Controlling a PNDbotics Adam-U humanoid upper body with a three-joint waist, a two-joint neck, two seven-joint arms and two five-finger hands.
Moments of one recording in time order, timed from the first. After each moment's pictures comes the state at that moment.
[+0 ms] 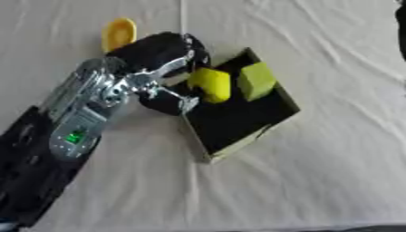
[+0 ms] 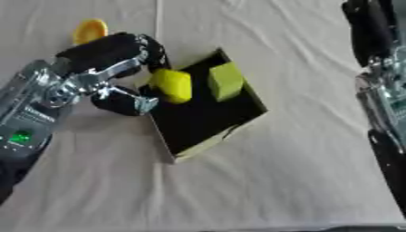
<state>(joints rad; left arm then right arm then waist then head) -0.90 0.24 -0.53 -1.56 -0.79 0.04 -0.49 -0.40 -0.57 -0.02 -1.98 -0.14 -0.02 -0.24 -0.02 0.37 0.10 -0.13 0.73</state>
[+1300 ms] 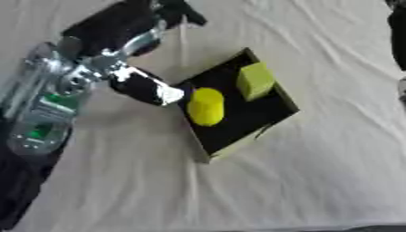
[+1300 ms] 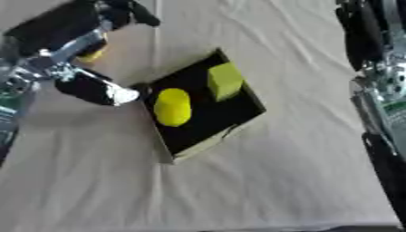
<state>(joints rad) -0.86 0.43 -0.32 -1.85 -0.74 0.10 -0.45 -0.39 -0.56 -0.02 -1.98 -0.14 -0.03 -0.25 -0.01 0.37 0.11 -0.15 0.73</state>
